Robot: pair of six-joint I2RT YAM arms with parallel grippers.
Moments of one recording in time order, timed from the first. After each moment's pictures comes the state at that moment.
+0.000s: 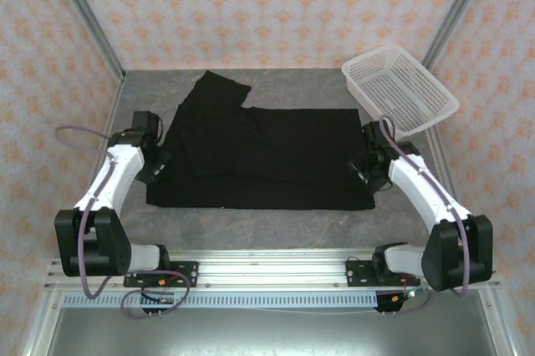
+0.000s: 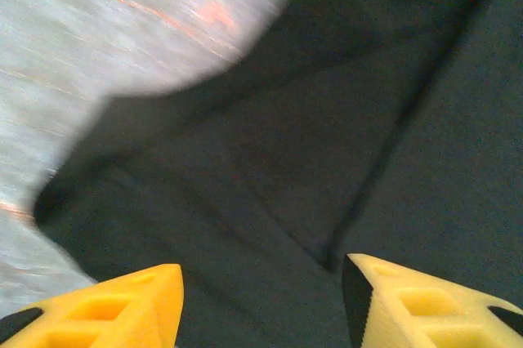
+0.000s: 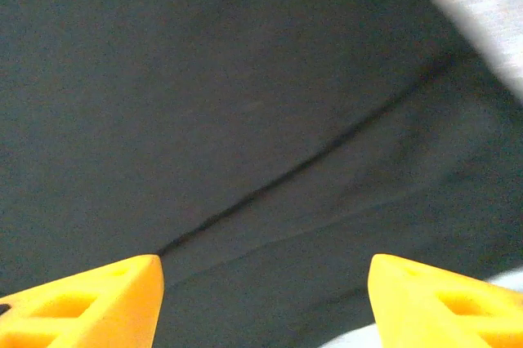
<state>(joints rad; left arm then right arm) 0.02 1.37 0.99 -0.88 -0.06 -0.94 0.24 1.24 0.91 -0.79 -0.13 1.01</state>
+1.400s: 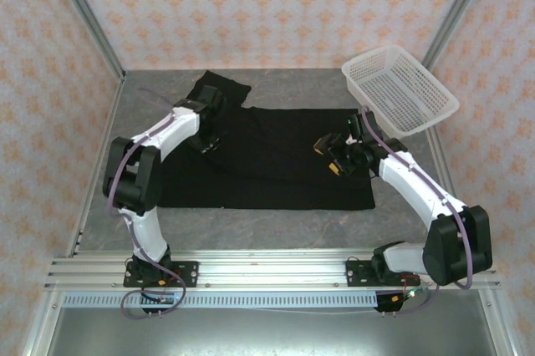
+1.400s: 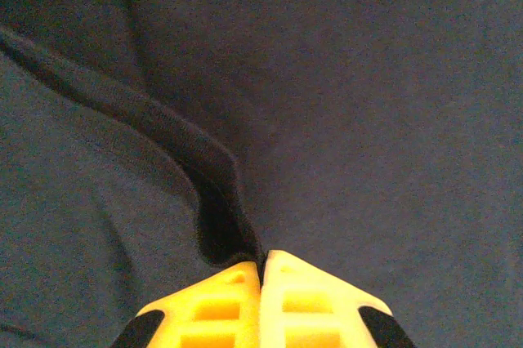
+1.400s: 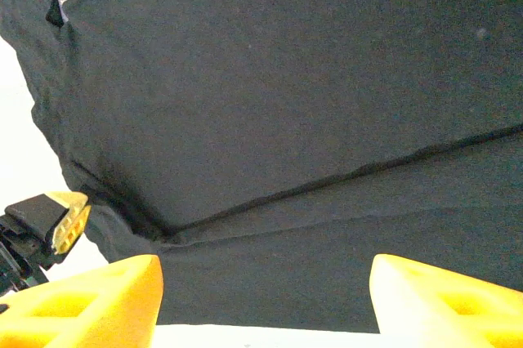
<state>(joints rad) -0.28 1.93 1.49 -0.87 -0.07 -0.96 0.29 1.29 0.93 -0.61 -0.33 1.06</state>
